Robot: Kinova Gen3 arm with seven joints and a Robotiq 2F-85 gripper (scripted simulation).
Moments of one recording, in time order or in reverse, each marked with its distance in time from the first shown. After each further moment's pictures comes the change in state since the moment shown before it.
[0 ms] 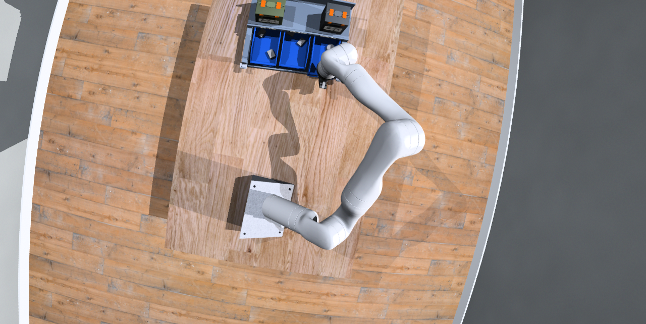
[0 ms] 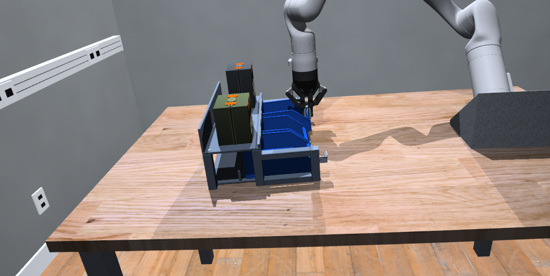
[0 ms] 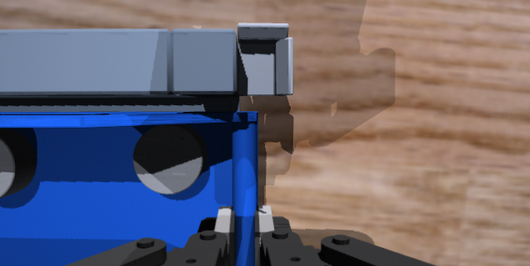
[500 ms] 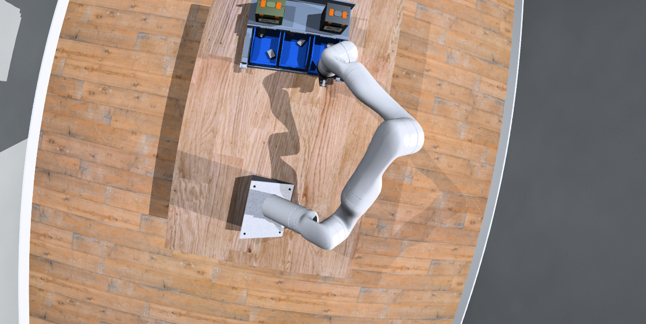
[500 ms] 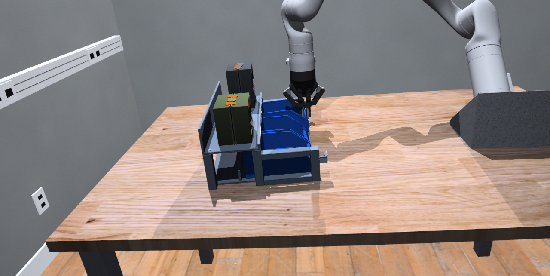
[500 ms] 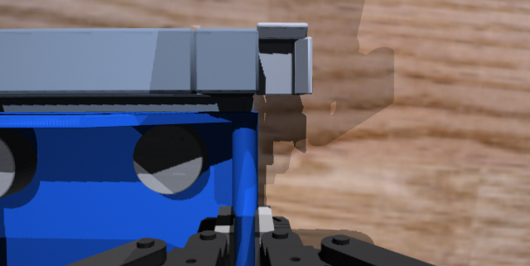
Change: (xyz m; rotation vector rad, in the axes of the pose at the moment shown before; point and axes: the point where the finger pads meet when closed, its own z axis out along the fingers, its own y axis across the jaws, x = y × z) arm 0.000 -0.007 -0.001 0.001 0.000 0.000
